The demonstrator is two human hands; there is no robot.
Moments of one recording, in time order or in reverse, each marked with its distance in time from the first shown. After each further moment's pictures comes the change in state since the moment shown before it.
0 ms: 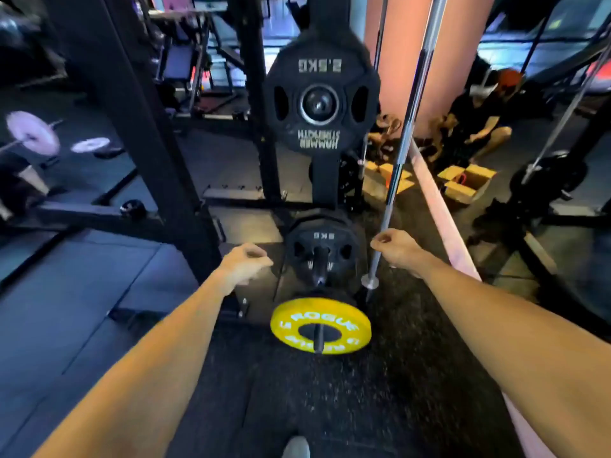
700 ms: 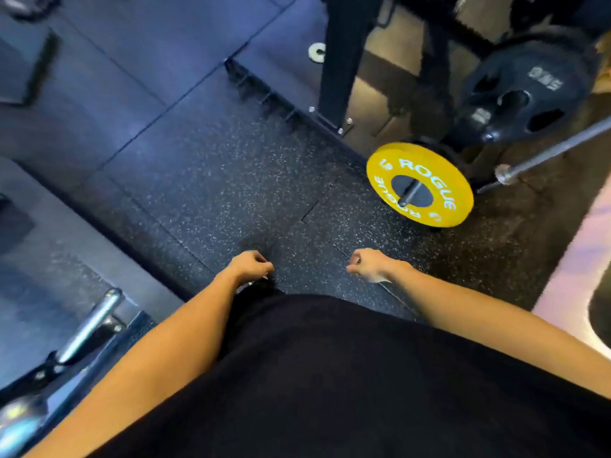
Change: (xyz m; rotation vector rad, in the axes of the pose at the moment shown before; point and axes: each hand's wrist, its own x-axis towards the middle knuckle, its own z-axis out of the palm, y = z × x) left_hand -0.234 -0.402 0.080 -0.021 -0.150 -0.694; right_hand -0.199 0.074 0.341 -0.793 -1.025 -0.072
